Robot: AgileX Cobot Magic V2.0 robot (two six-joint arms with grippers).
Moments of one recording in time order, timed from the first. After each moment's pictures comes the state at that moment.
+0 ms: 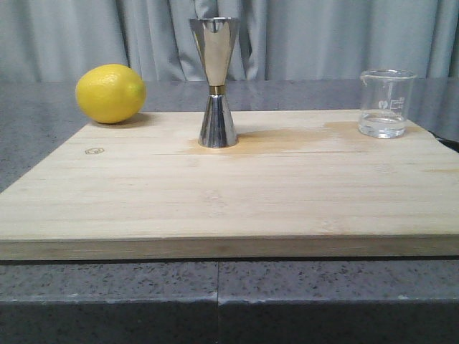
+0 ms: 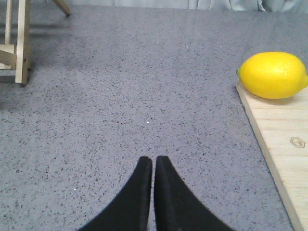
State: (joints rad) left arm -0.01 0.33 -0.45 -0.09 0.57 0.06; right arm -0.04 0.50 -0.78 0.19 0.80 -0.22
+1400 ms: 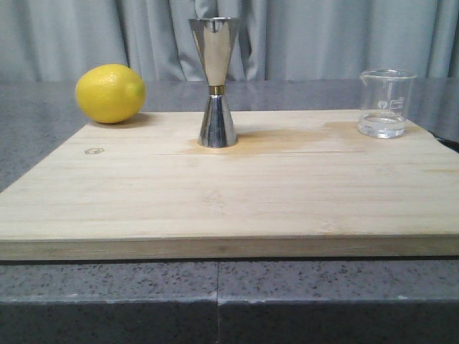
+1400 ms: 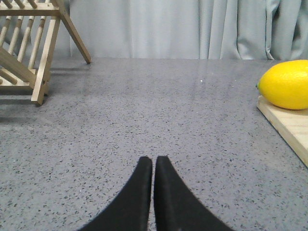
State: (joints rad) left arm -0.01 -0.01 0.00 -0.06 0.14 0.06; right arm -0.04 0.50 -0.78 0.19 0.80 -0.22
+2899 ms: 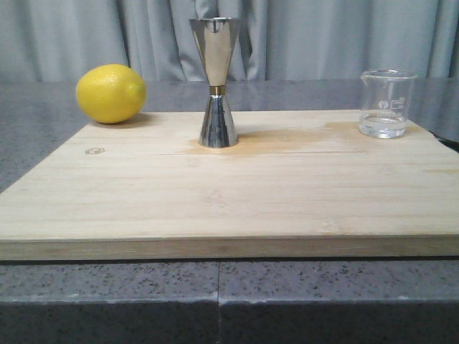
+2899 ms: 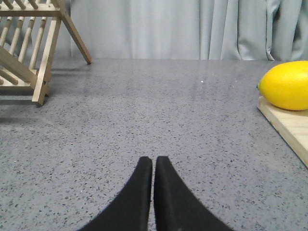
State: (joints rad) left arm -0.01 -0.01 0.00 -0.06 0.13 0.06; right arm -0.03 -0.01 0.01 0.28 0.12 -0.22
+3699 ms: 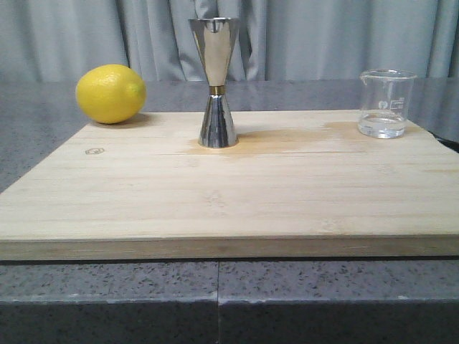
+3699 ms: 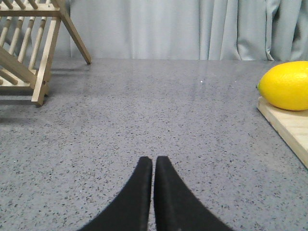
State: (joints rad) left arm -0.01 -0.01 0.00 -0.06 0.13 0.06; right arm -0.03 -0.01 0.01 -0.10 0.04 0.10
